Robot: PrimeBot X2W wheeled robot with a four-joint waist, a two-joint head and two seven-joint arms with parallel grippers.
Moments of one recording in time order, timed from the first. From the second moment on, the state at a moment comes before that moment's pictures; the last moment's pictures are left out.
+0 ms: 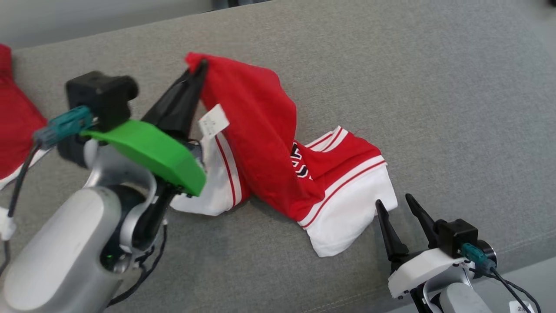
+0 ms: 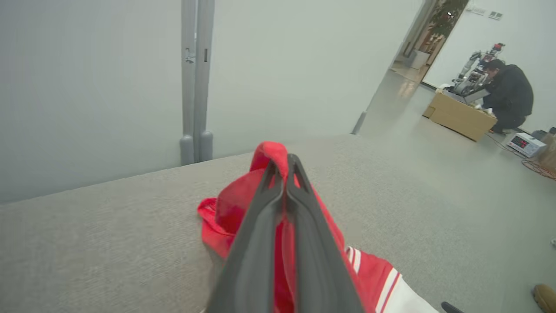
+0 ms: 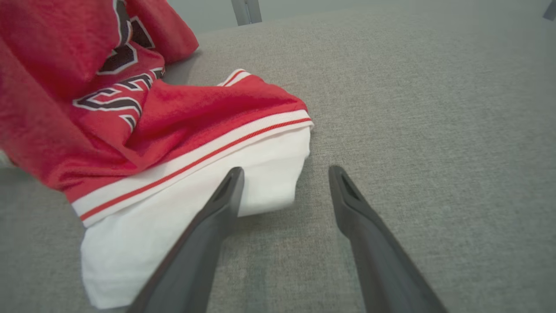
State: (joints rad) left arm -0.66 0.45 -0.65 -0.22 -0.82 0.26 0.22; right arm -0.12 -0.05 0.15 0.33 0.19 0.13 -0.26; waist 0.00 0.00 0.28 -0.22
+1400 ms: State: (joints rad) left arm 0.07 0.38 -0.32 0.19 -0.91 0.31 -0.26; right arm -0.03 -0.15 0.02 0.17 0.08 0.13 -0.26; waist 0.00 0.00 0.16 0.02
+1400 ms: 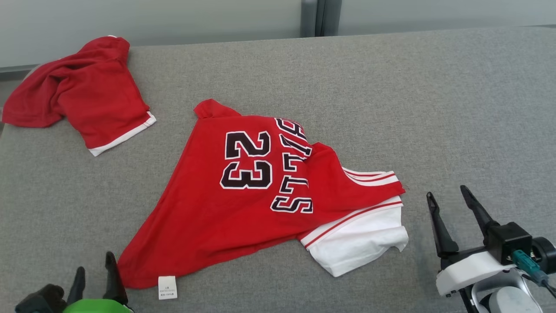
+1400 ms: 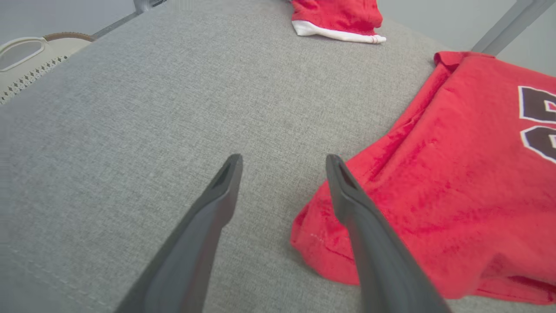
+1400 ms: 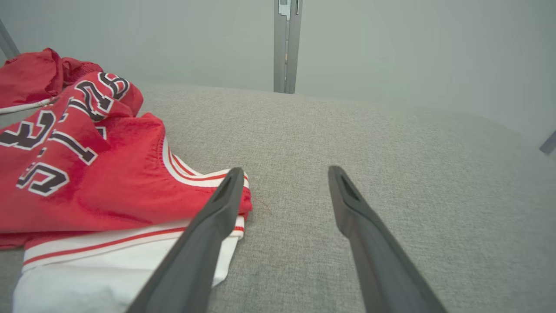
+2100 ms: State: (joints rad) left arm 0.10 0.28 -0.02 0.11 -0.45 0.04 -0.26; right arm 0.01 -0.15 -0.03 0.13 0.05 0.13 -0.26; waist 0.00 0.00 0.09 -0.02
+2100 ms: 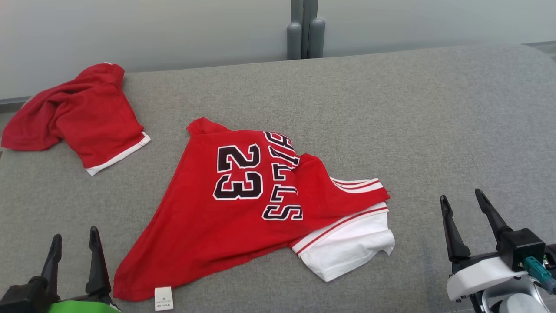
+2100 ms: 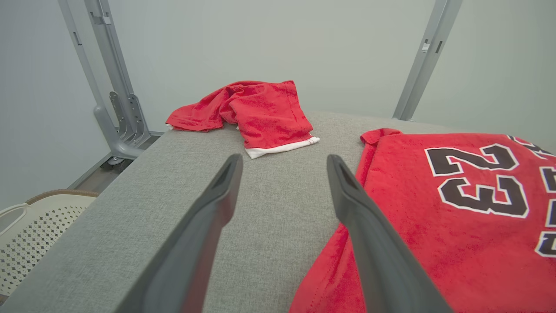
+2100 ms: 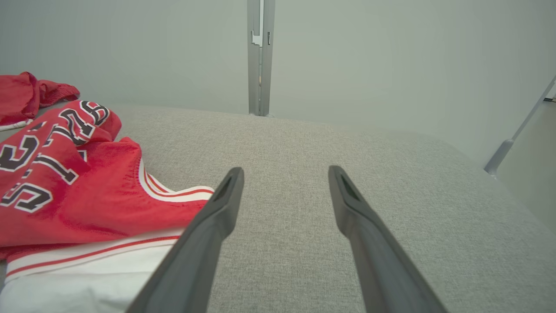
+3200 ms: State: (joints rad) left arm 0.19 0.21 -0.01 0.17 -0.34 -0.13 -0.26; right arm 0.08 -0.07 -0.10 0.18 0.01 0.13 -0.26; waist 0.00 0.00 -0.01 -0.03
